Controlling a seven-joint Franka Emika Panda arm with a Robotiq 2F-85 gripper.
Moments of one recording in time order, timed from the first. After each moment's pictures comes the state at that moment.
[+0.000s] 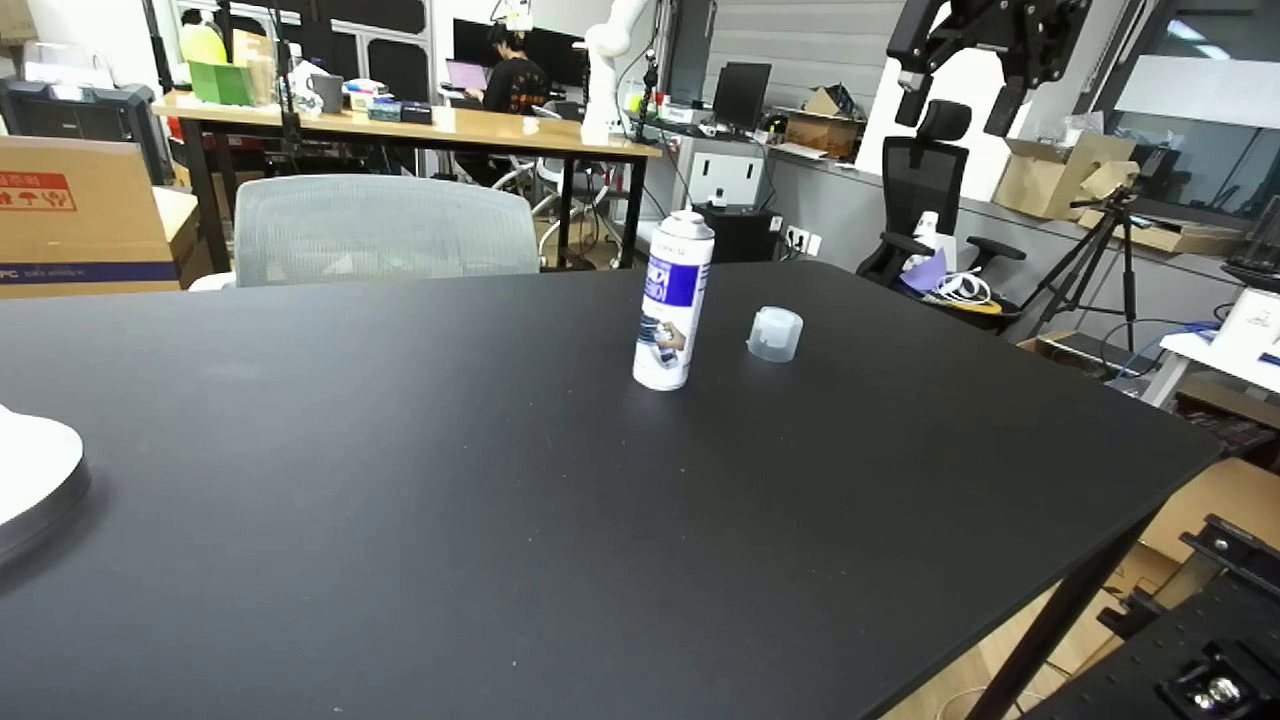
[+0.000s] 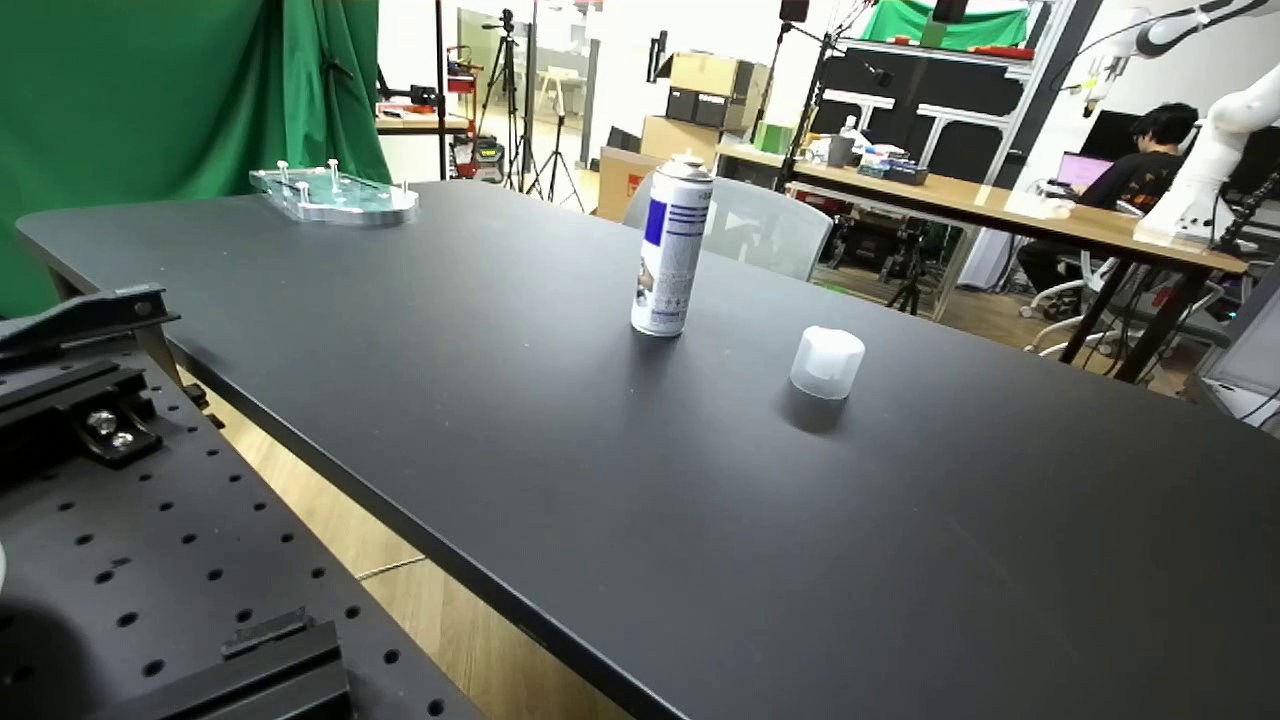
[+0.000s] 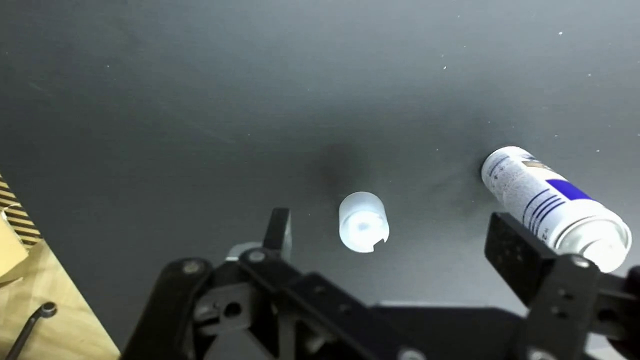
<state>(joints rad) -0.15 -0.26 -0.15 -2.47 -0.09 2.30 -0.06</state>
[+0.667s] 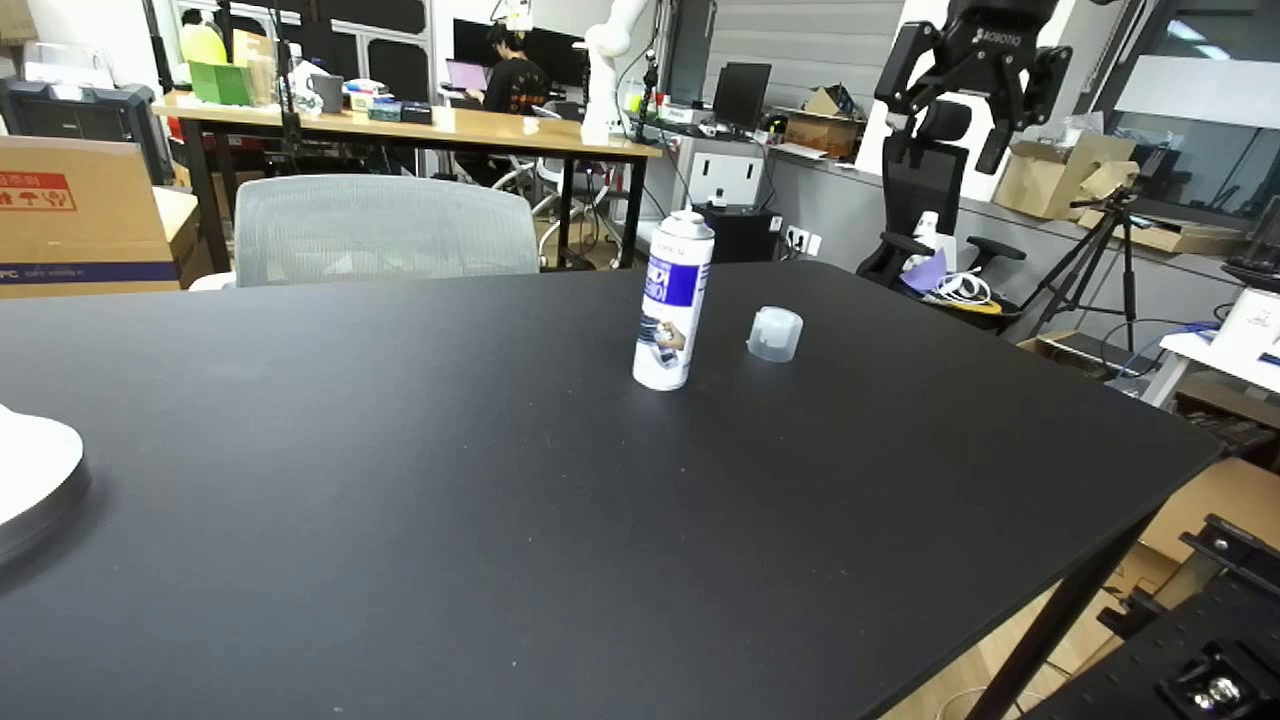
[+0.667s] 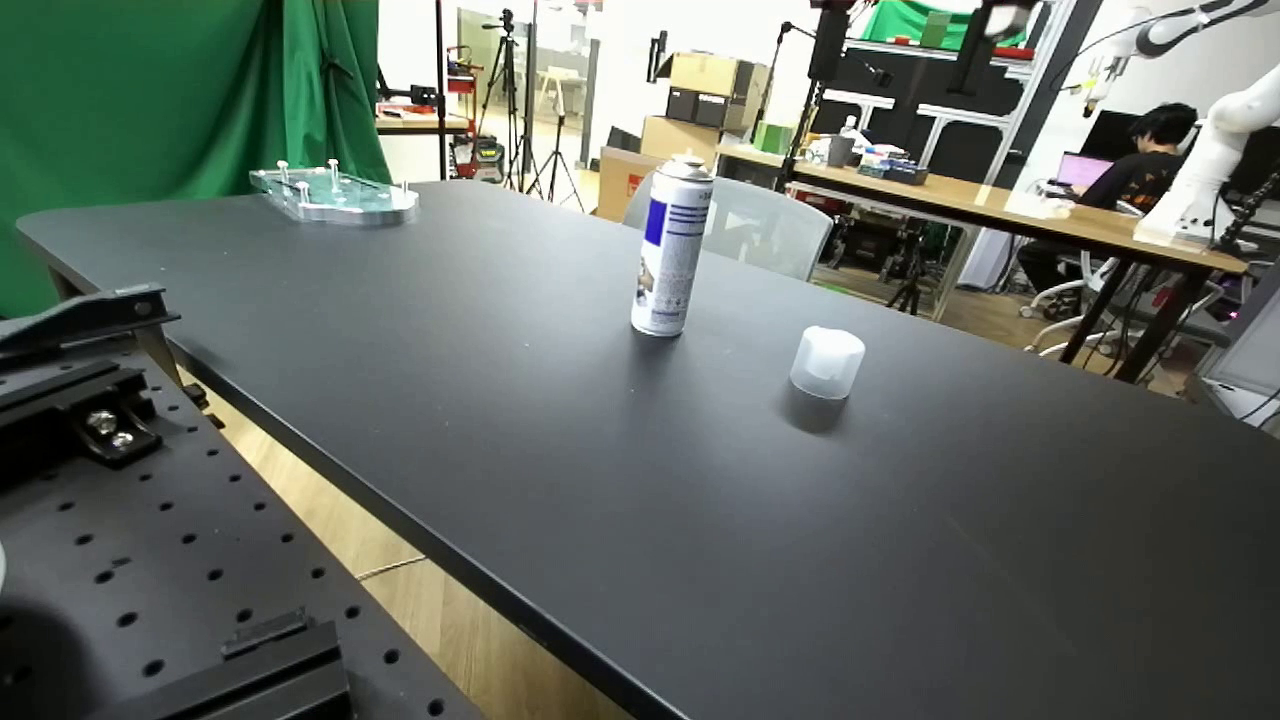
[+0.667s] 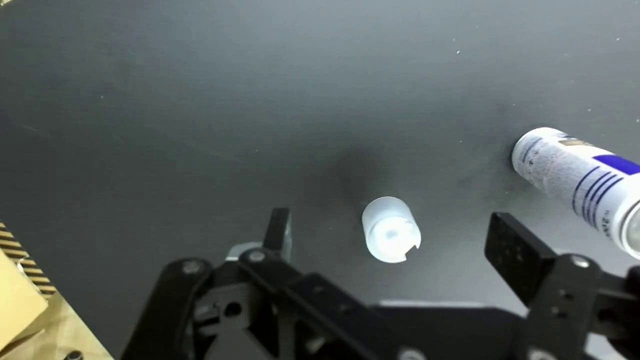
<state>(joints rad) -0.18 -0.13 -0.17 -2.41 -0.05 2.33 0.00</state>
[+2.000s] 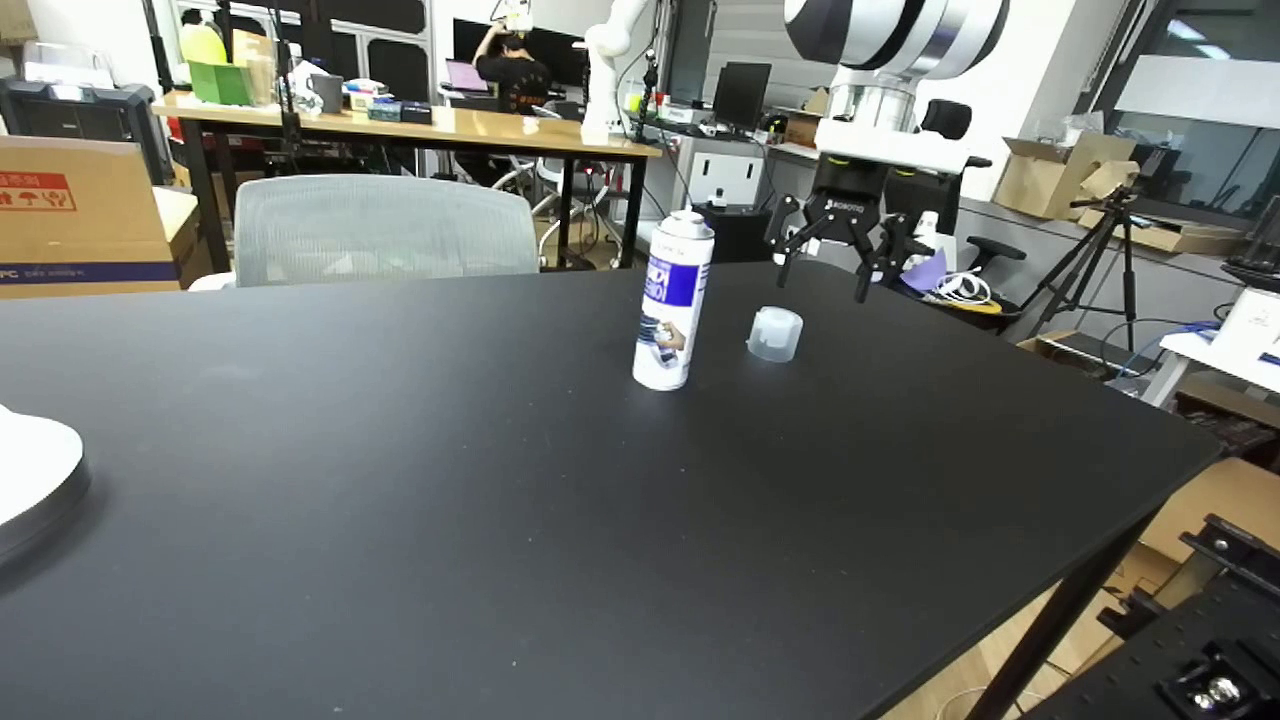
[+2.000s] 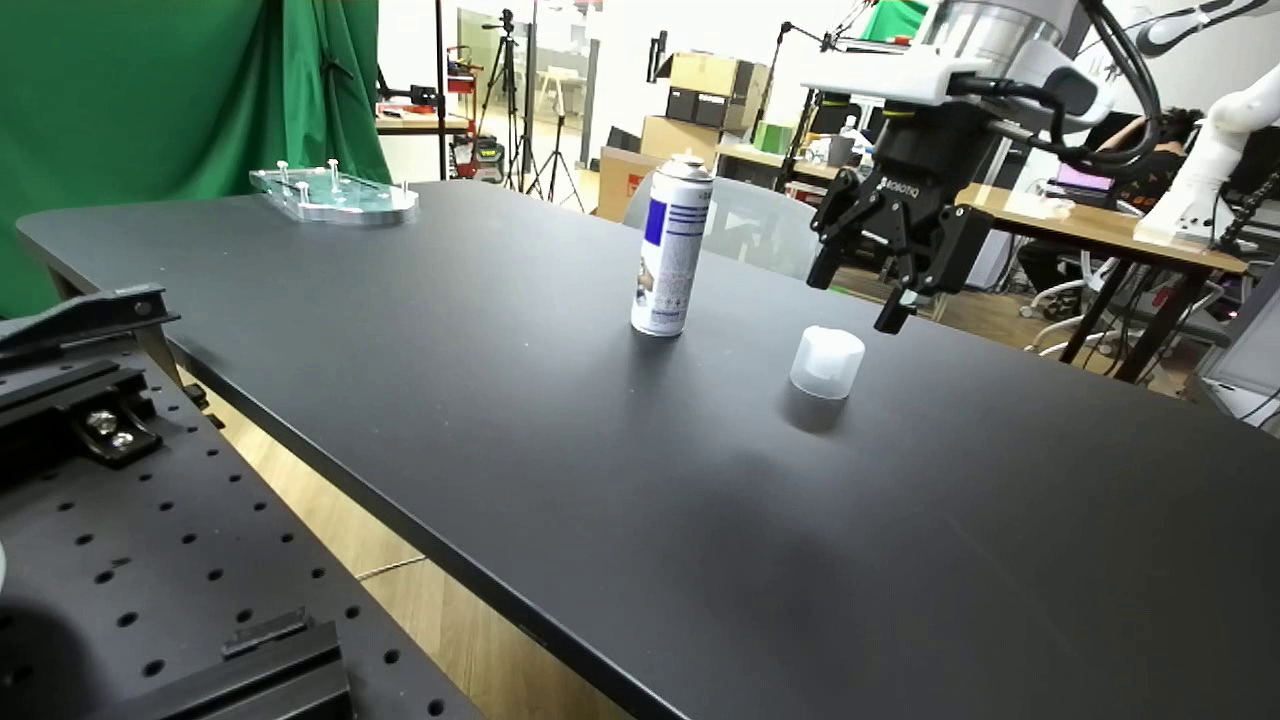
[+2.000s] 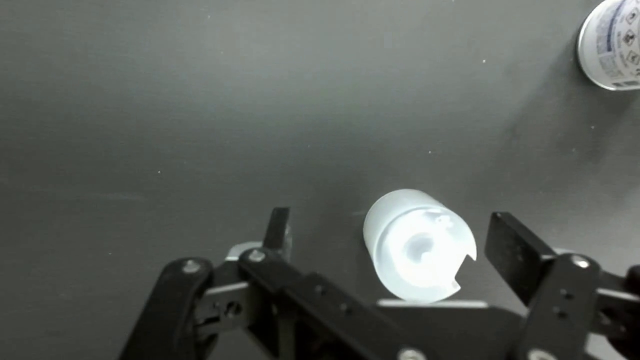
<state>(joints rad) -0.18 0.51 -0.15 -1.95 0.16 2.30 0.16</state>
